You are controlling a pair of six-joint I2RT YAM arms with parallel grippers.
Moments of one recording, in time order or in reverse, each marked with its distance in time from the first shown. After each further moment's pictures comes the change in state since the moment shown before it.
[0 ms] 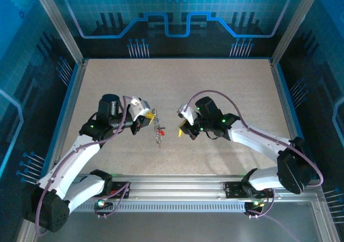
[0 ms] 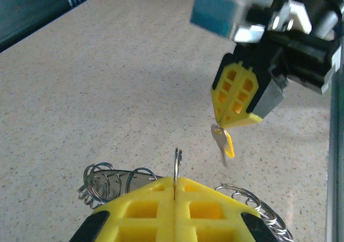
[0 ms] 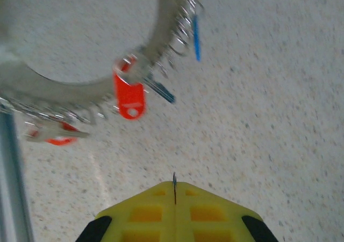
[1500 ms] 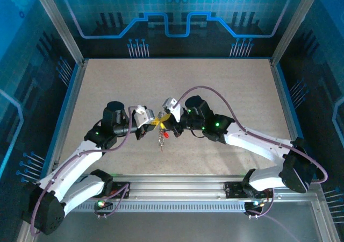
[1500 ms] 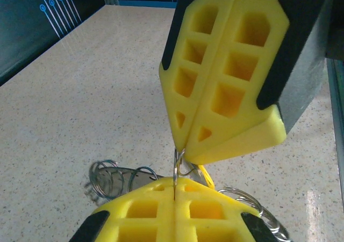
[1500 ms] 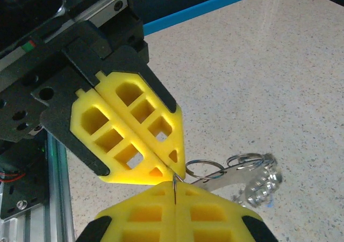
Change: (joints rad) left arm -0.085 -0.038 -0.126 0.190 -0.036 0.034; right arm 0.185 0.013 0.119 0.181 0.108 0.167
